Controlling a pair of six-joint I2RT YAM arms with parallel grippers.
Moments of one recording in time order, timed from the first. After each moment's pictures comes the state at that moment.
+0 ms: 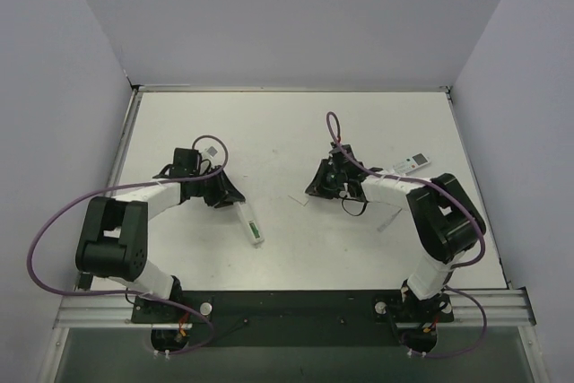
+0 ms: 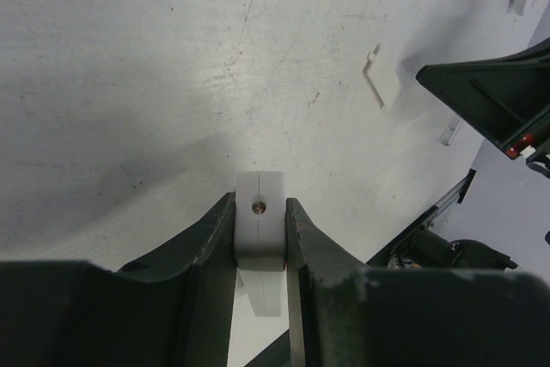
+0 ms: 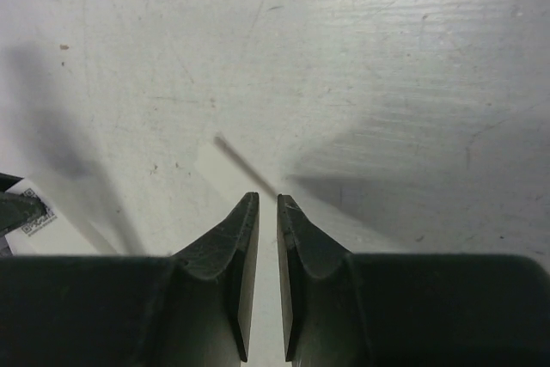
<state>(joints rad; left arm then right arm) -0.15 1.53 0.74 -0.16 0.58 -0.63 0.52 1.70 0.84 0.04 -0.18 0.78</state>
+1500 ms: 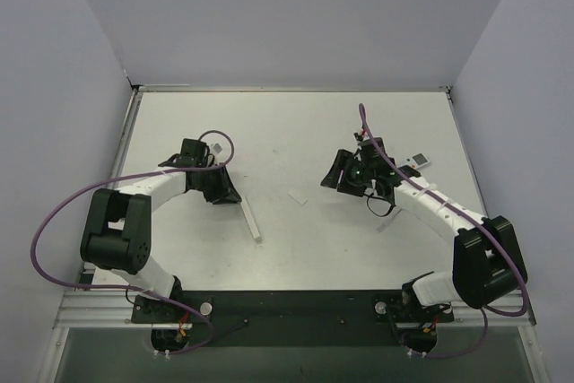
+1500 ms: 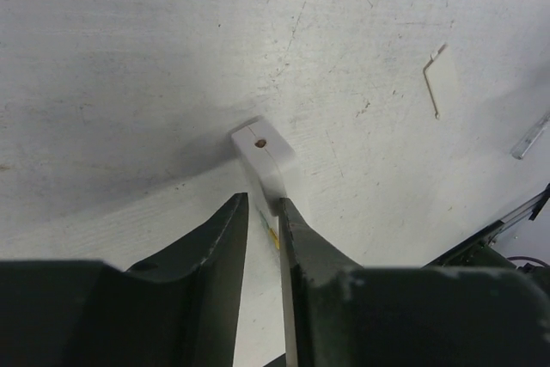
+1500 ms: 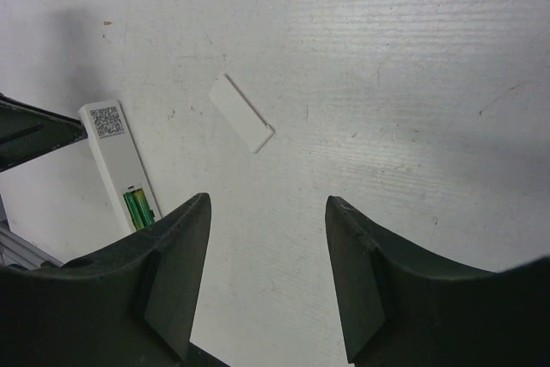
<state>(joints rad) -0.19 1.61 0.87 -0.36 0.44 -0.52 0.41 1.39 0.82 -0.24 -0.19 0.64</state>
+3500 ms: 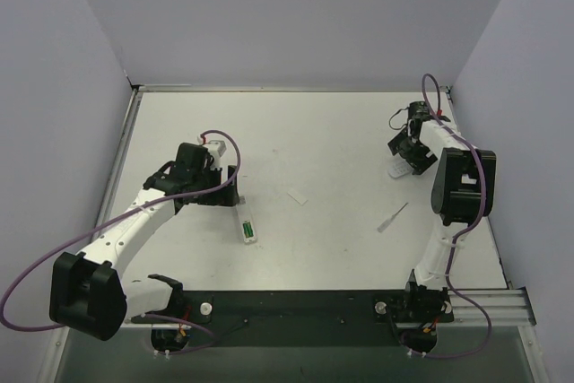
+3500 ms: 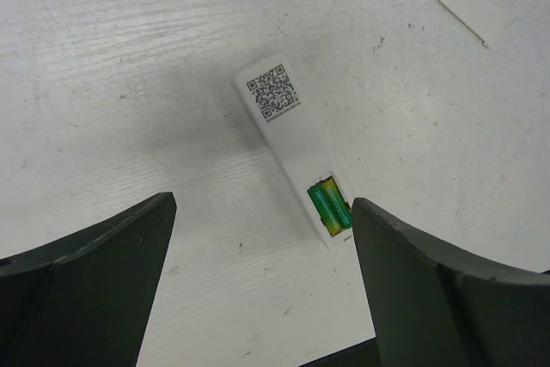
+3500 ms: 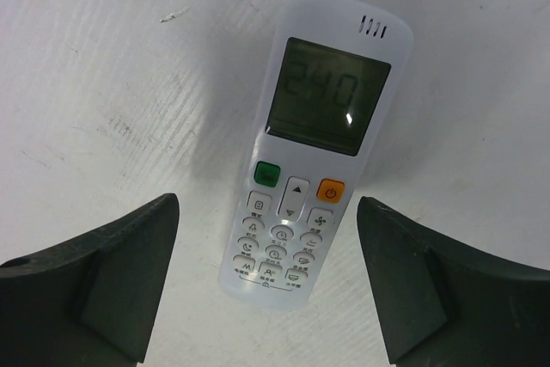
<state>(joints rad) -0.34 1.21 0.86 -0.57 0.13 -0.26 -0.06 1.99 1.41 -0.64 0.27 0.77</state>
